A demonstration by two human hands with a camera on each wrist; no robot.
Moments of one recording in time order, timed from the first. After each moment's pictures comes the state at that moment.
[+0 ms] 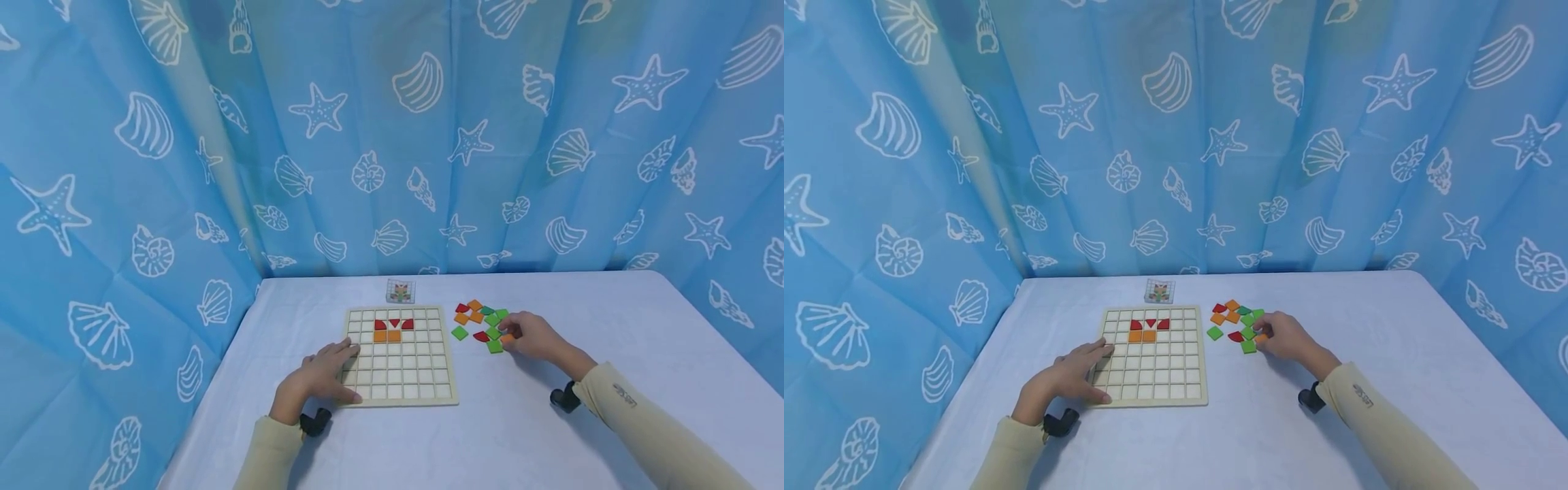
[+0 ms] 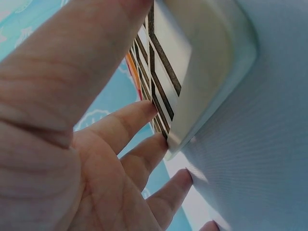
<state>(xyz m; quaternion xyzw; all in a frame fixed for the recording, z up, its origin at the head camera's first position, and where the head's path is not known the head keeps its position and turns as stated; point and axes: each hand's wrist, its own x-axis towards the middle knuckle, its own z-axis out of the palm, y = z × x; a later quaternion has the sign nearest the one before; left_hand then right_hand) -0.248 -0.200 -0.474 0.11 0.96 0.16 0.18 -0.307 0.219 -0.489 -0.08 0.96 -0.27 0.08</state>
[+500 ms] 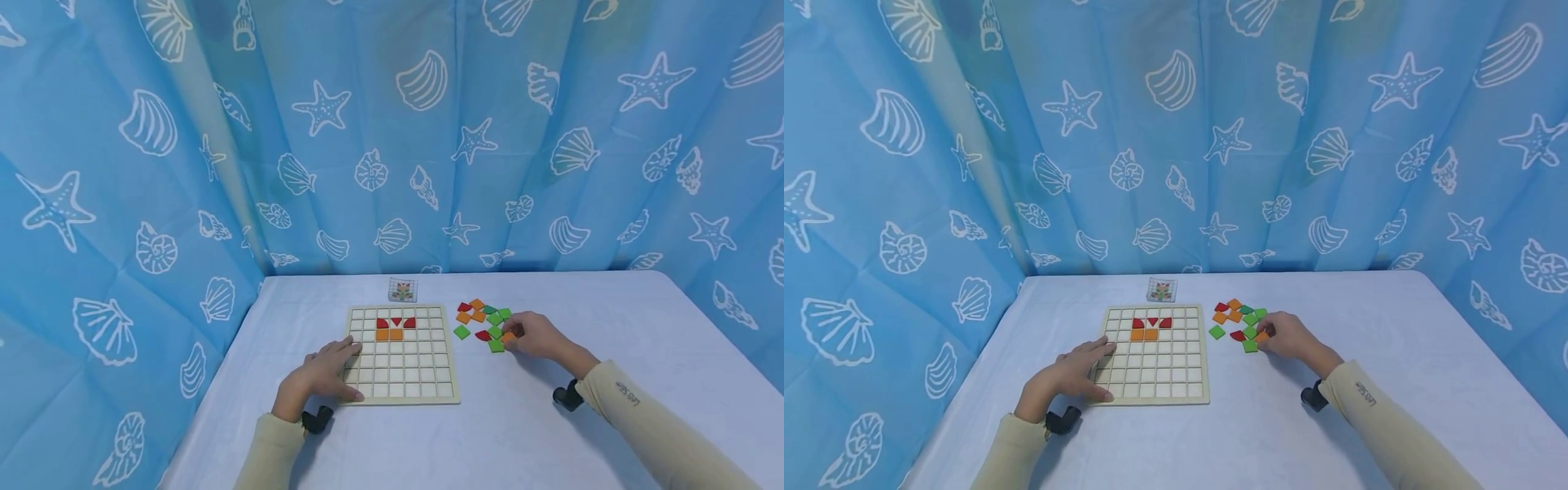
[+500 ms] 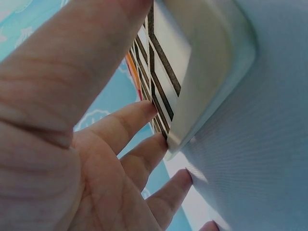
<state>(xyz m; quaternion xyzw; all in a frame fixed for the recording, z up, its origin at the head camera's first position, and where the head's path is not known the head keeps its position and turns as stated) -0.250 -0.202 -0.475 0.11 0.96 0.16 0.18 -0.308 0.218 -0.485 -0.08 0.96 -0.26 0.10</state>
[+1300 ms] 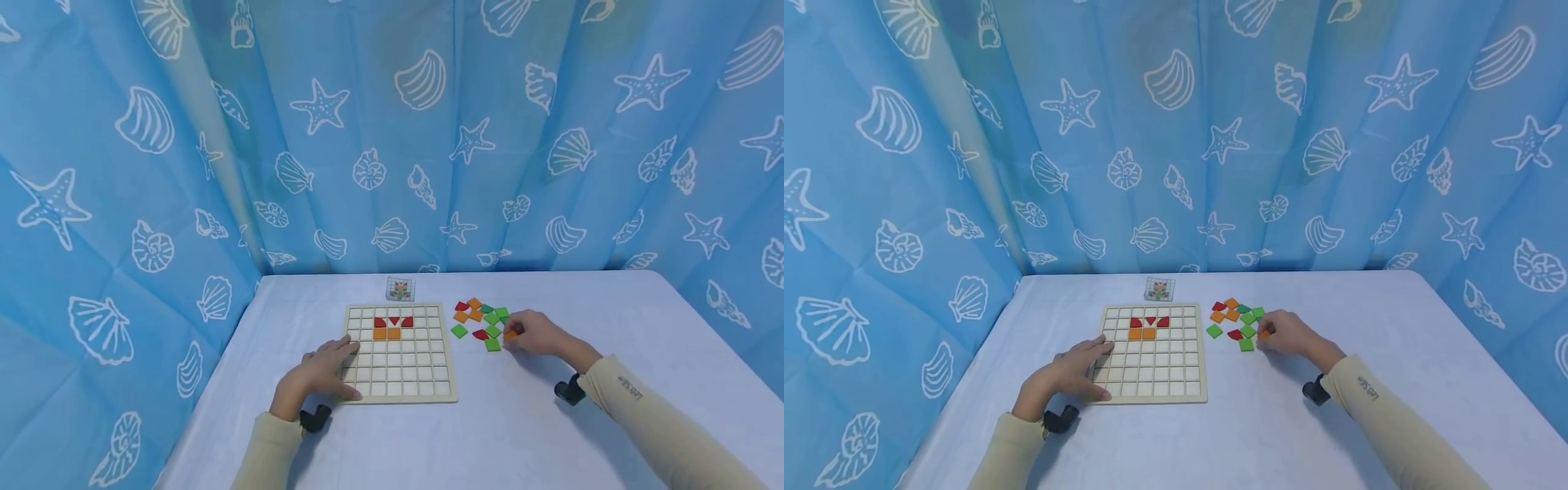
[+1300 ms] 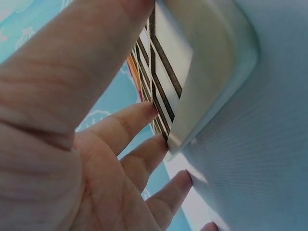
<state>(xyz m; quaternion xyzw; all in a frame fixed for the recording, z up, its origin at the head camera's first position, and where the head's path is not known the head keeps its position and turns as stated) -0.249 -0.202 -0.472 0.11 0.96 0.17 0.18 -0.311 0.226 -0.477 -0.11 0.95 -0.25 0.13</state>
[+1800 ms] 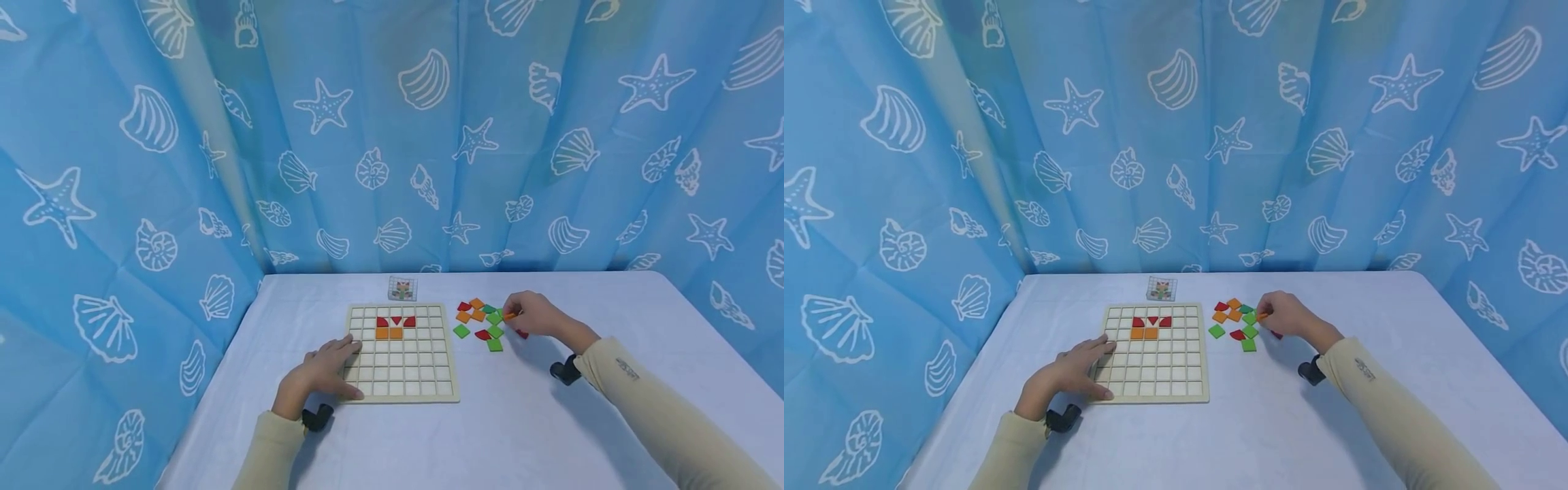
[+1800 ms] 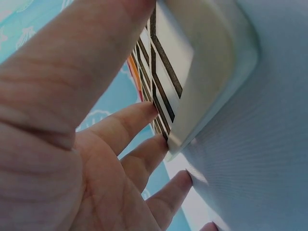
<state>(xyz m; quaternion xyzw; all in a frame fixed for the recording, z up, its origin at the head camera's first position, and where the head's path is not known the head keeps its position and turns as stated) -0.250 -0.204 -0.474 0.12 0.96 0.17 0.18 -0.328 0.221 -0.449 -0.13 0.95 -0.26 0.11</state>
